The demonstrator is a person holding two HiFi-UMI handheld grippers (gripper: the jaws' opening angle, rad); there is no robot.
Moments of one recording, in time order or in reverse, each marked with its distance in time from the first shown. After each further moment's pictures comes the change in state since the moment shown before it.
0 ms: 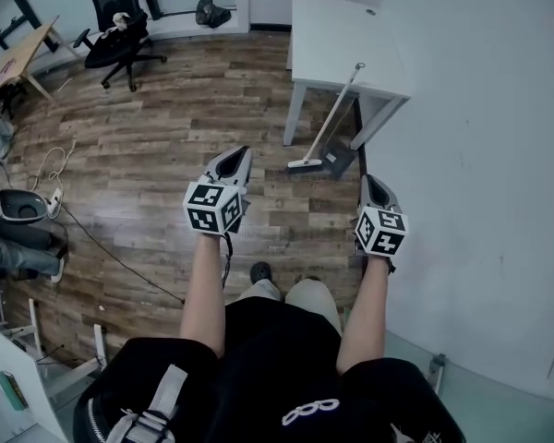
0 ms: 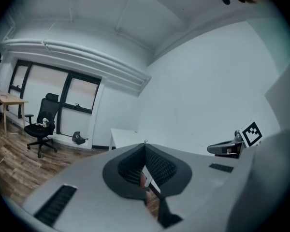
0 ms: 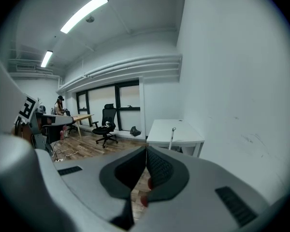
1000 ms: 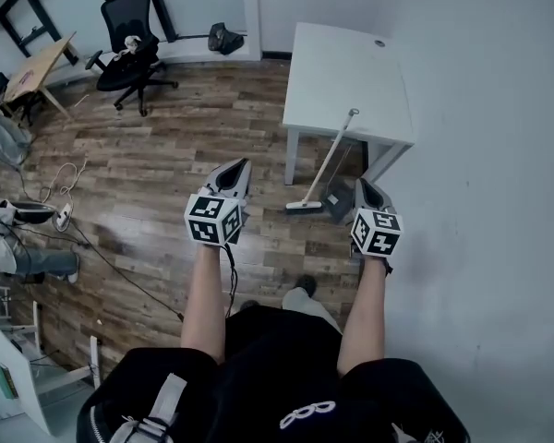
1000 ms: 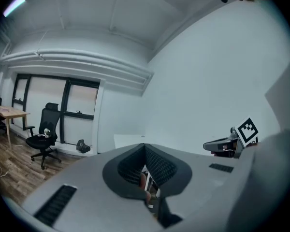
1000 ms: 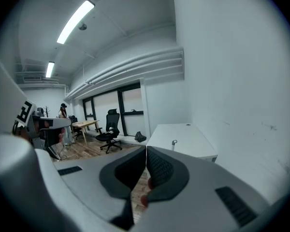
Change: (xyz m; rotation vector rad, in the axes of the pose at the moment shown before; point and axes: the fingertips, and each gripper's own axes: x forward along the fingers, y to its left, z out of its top) left arm 0.195 -0.006 0.053 0.070 -0.002 0.110; right arm 0.179 -0.128 0.082 0.018 -0.029 0.140
